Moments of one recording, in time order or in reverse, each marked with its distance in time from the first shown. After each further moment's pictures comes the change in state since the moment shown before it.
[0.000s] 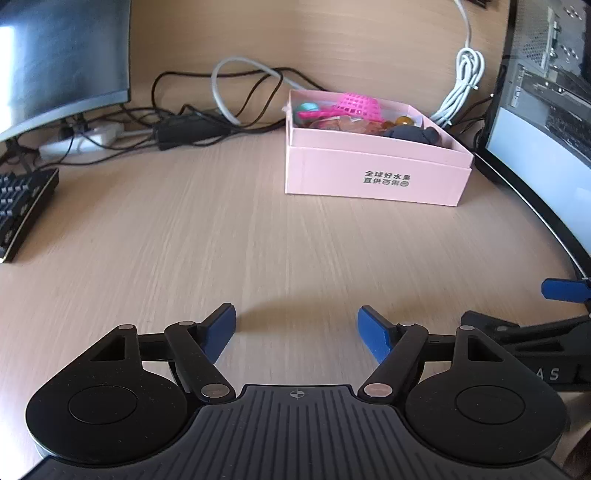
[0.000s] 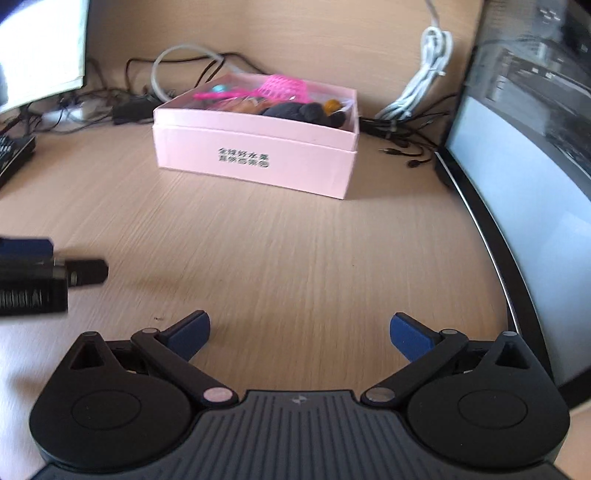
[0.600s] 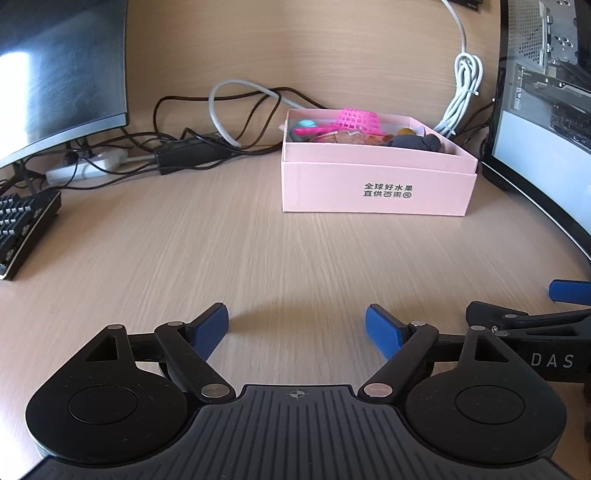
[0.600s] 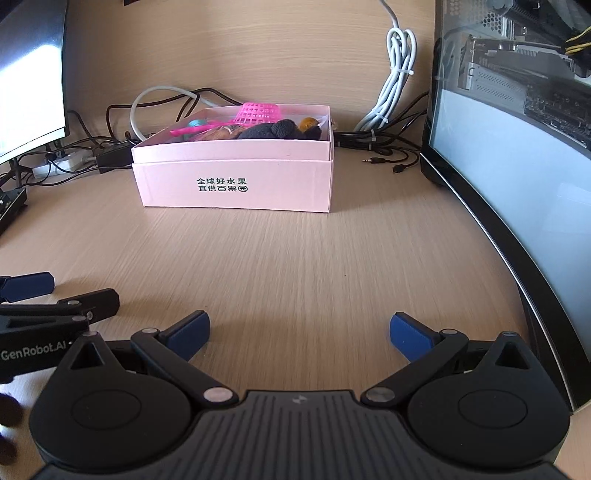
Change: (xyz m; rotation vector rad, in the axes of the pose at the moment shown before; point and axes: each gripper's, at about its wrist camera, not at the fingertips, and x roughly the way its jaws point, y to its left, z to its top) left arm 0.011 -0.013 -0.006 0.025 -0.089 0.048; right arm 0.012 -0.015 -0.010 0.110 -0.106 0.029
